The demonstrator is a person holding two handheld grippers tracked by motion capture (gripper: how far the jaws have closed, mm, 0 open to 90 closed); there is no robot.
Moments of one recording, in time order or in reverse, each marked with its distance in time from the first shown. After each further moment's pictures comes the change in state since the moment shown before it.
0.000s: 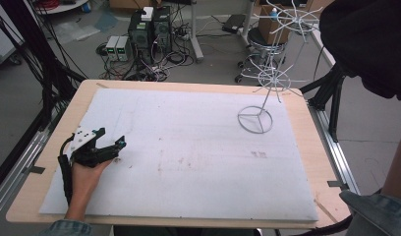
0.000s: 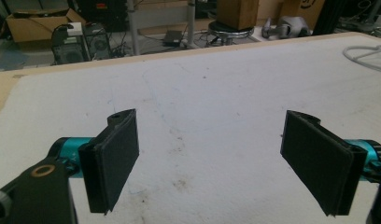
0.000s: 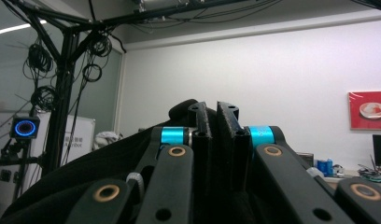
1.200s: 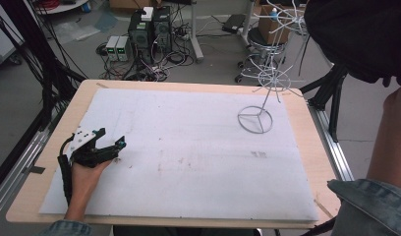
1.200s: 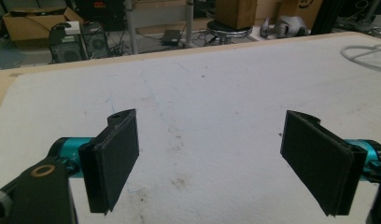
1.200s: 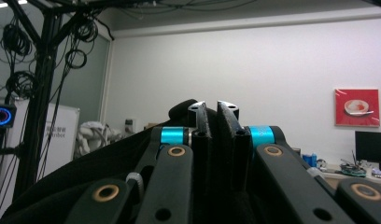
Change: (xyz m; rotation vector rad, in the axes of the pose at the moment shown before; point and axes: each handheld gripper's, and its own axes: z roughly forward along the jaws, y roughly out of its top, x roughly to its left) left arm 0.001 -0.001 0.000 0.002 -0.006 -0.002; right arm 0.009 -0.013 0.040 0.032 -0.045 -0.049
